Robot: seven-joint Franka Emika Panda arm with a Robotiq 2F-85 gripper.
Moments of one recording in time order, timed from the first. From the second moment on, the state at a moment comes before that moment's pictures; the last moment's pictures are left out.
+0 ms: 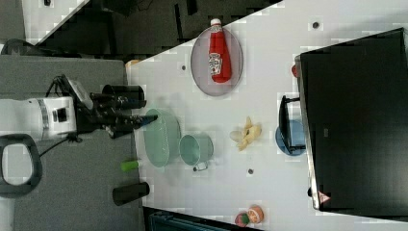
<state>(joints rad) -0.01 -0.03 -0.01 -1.80 -0.02 0.18 -0.01</state>
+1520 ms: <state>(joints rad) -0.02 -0.06 -0.03 -2.42 -0.03 0.66 0.05</state>
